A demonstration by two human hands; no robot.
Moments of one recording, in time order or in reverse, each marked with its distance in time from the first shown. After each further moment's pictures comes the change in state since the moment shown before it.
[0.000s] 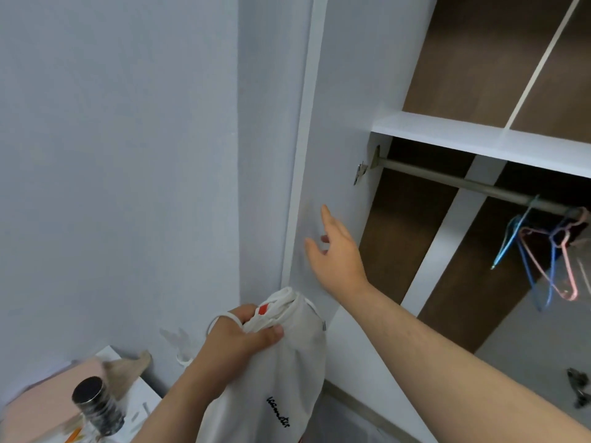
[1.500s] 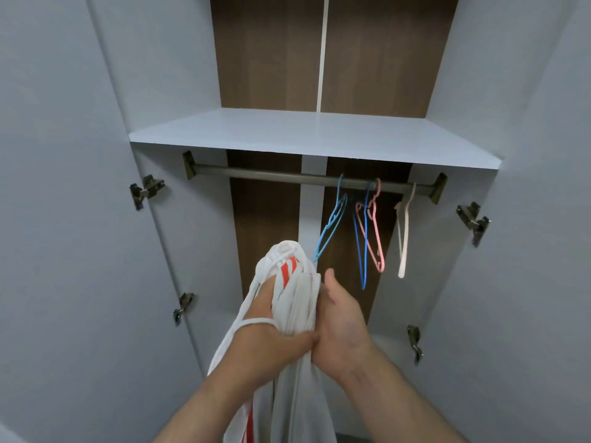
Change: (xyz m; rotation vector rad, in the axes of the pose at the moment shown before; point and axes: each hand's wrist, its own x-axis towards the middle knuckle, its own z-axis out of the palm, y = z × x) left_hand 0.070 0.077 0.420 0.336 -0.304 0.267; right_hand -0.064 0.214 -0.293 1.415 0.135 0.708
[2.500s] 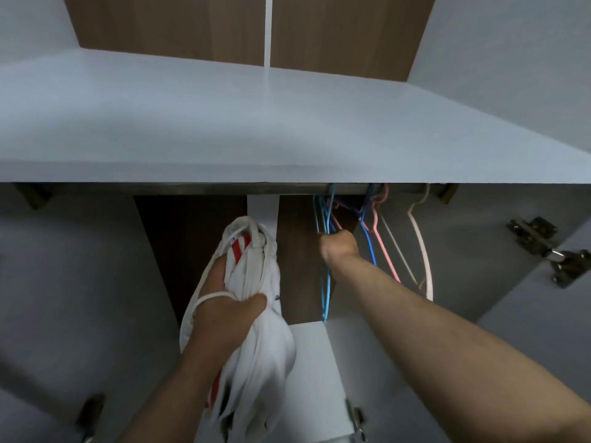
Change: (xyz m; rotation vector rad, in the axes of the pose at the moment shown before) left_hand 0.309 -0.099 -0.024 -0.157 -0.053 -0.120; right_hand 0.348 -0.145 -0.065 -0.903 0.975 -0.184
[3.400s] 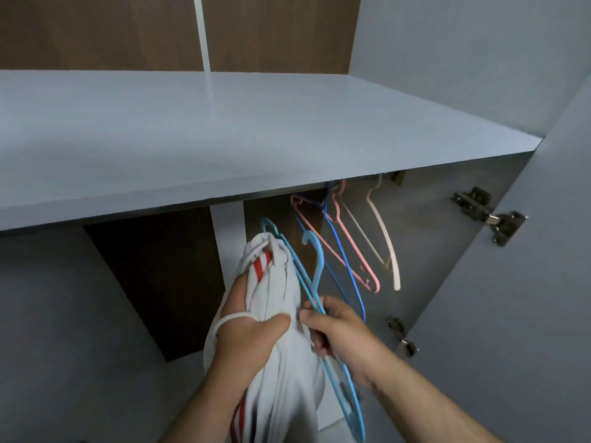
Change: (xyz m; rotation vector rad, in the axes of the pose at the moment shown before) left_hand -0.020 0.008 0.038 -0.078 -0.225 0.139; right_hand -0.144 0.080 -0.047 0.512 -0.351 -0.028
